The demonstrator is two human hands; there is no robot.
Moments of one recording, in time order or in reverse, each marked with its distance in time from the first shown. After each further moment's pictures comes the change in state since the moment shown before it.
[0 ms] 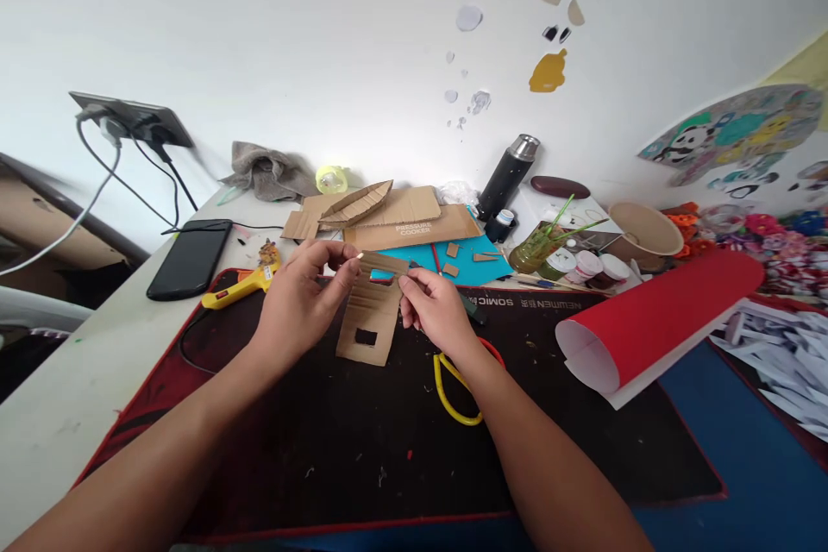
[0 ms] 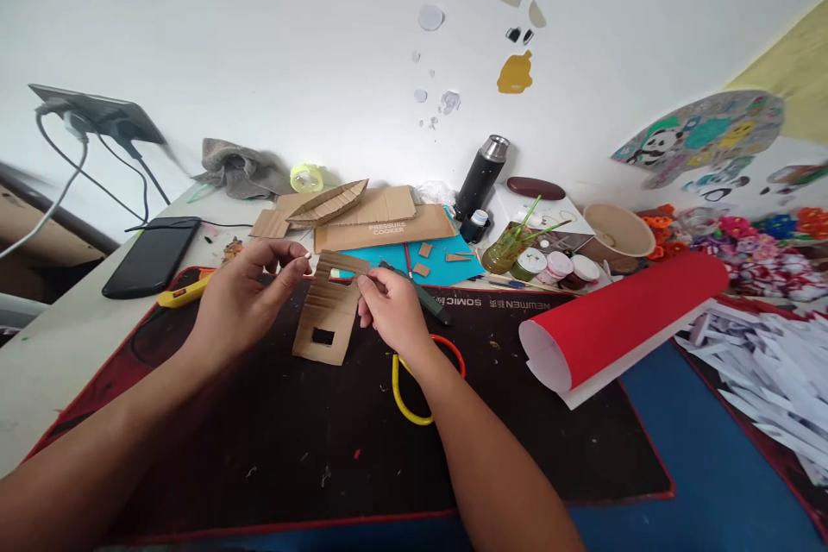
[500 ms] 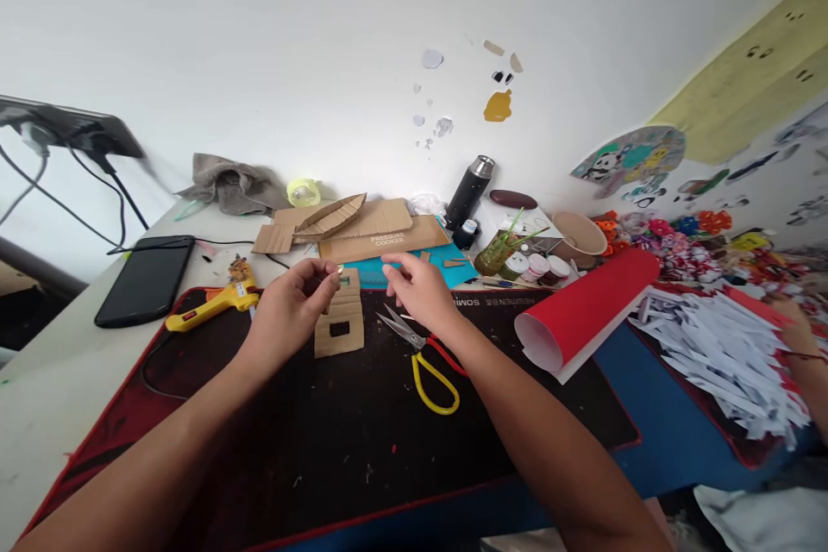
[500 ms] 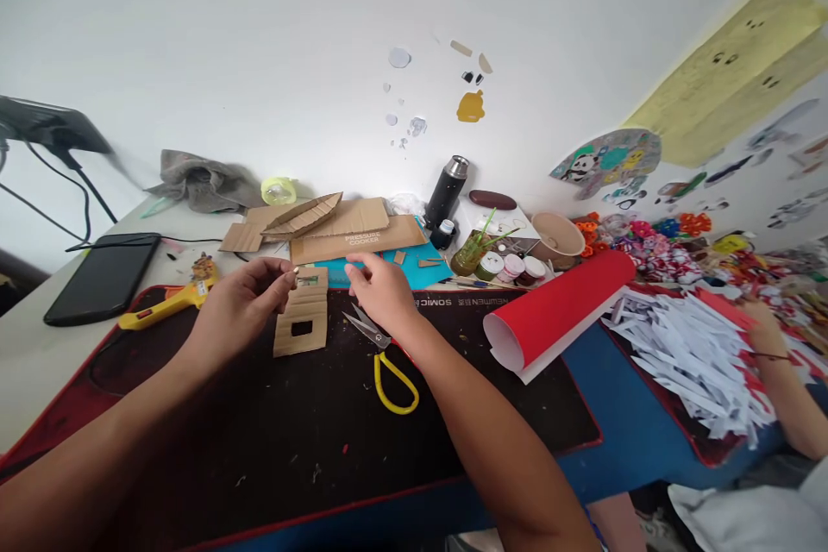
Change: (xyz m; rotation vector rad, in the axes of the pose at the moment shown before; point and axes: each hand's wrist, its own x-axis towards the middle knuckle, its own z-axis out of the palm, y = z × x) left_hand 0.003 -0.011 0.007 -0.268 -0.177 -0.255; right_hand 0.019 -0.028 -0.022 -0.495 0.111 -0.133
